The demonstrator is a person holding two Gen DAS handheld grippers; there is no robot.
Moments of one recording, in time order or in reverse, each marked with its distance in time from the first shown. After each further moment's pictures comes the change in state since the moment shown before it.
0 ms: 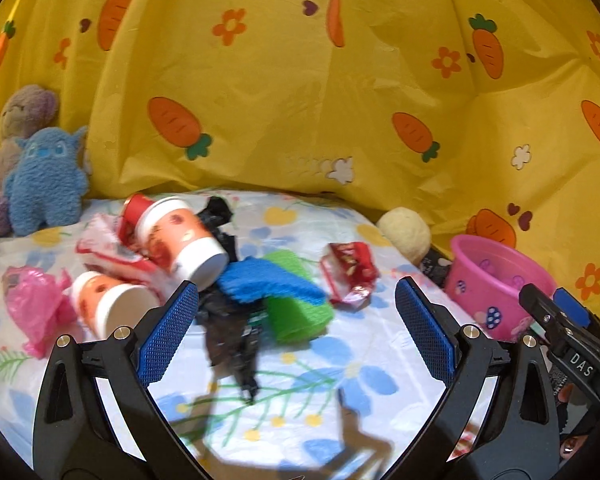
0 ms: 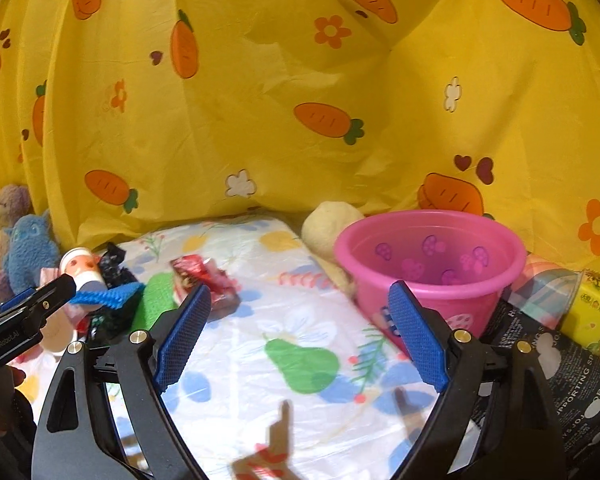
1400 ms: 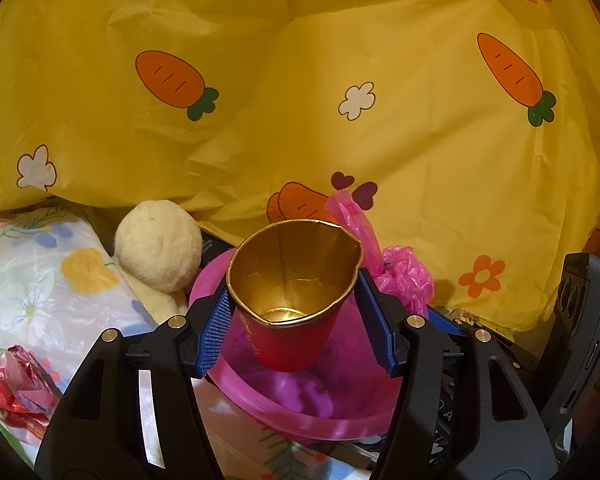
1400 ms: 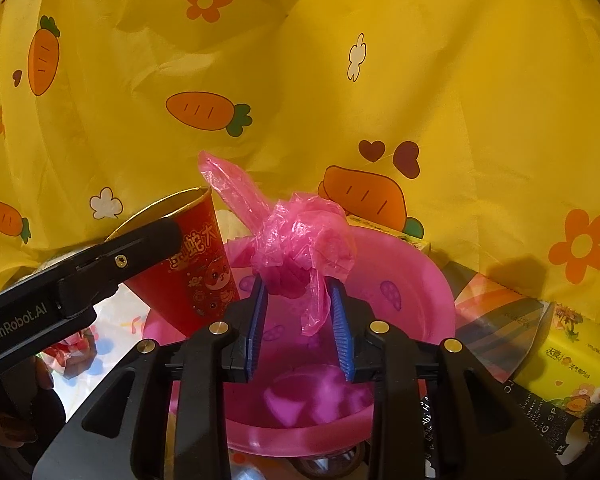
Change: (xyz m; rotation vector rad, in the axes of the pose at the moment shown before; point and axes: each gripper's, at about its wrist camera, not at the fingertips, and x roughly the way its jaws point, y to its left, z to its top) left arm 0.160 -0.250 0.043 0.158 0.174 -0.697; right arm 0.084 -0.146 0.048 0.089 0.060 -0.239
